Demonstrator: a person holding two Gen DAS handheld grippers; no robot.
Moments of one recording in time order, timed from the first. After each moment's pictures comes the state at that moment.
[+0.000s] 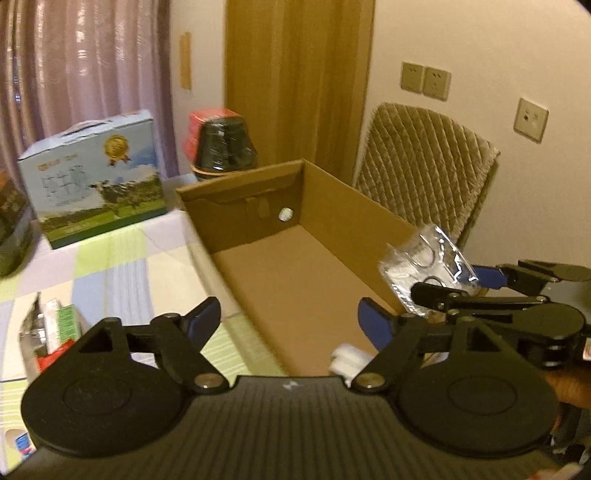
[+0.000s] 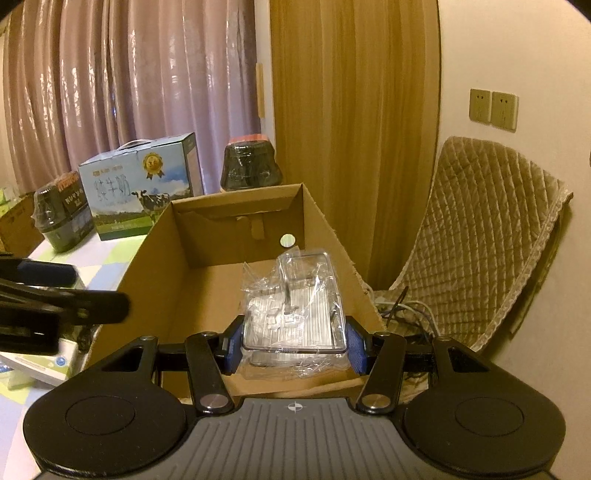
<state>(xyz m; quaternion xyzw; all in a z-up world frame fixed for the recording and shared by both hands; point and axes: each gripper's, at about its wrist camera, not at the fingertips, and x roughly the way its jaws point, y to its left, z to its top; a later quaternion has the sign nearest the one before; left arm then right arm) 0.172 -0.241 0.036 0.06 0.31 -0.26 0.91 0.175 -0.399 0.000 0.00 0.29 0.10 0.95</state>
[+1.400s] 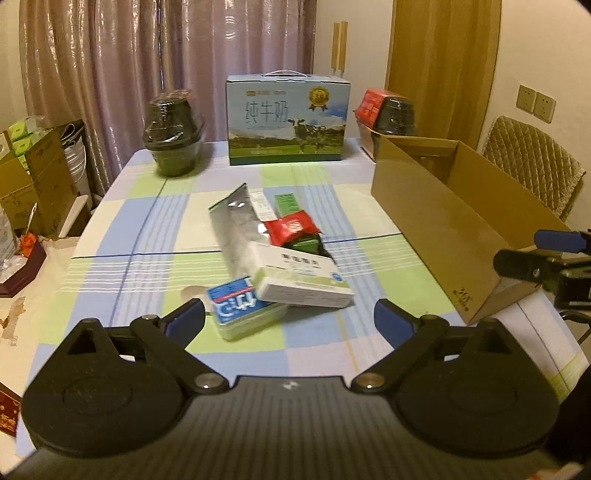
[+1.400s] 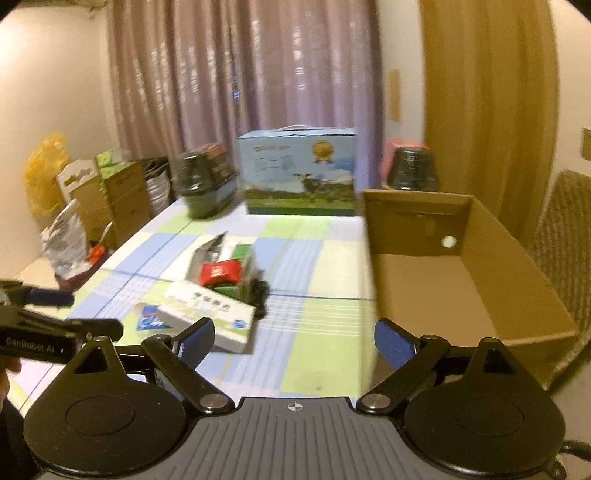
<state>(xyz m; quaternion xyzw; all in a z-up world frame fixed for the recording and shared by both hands) 0.075 -0.019 0.020 0.02 0.34 -0.09 0.94 0.077 -0.247 0.013 -0.04 0.28 0.26 0.92</state>
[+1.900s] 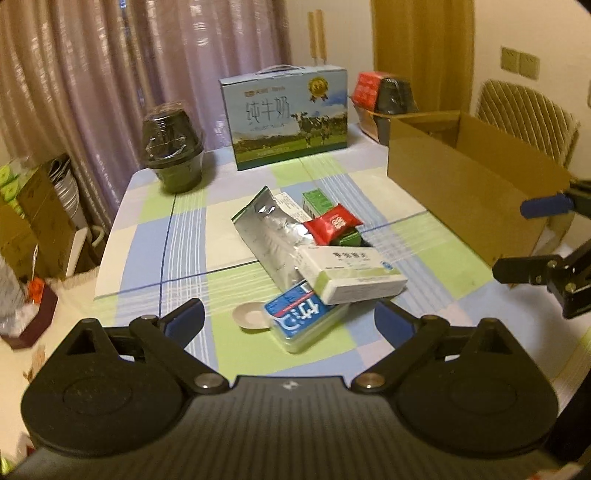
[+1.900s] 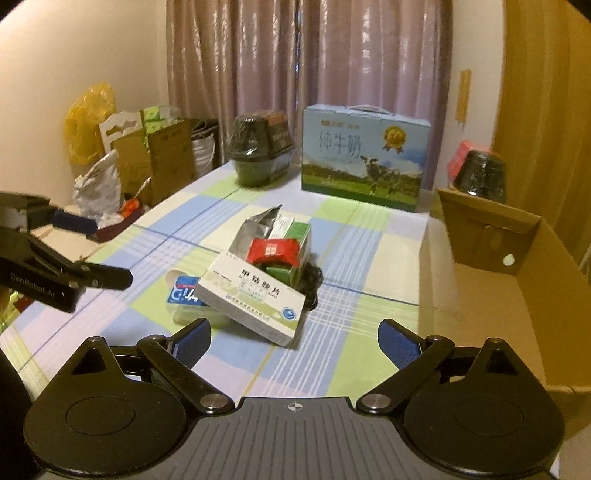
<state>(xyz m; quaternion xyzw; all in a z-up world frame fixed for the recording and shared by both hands) 0.107 0.027 0.014 0.11 0.34 -0.13 0.92 0.091 -0.190 -0.015 -0.11 0.30 0.33 0.89</state>
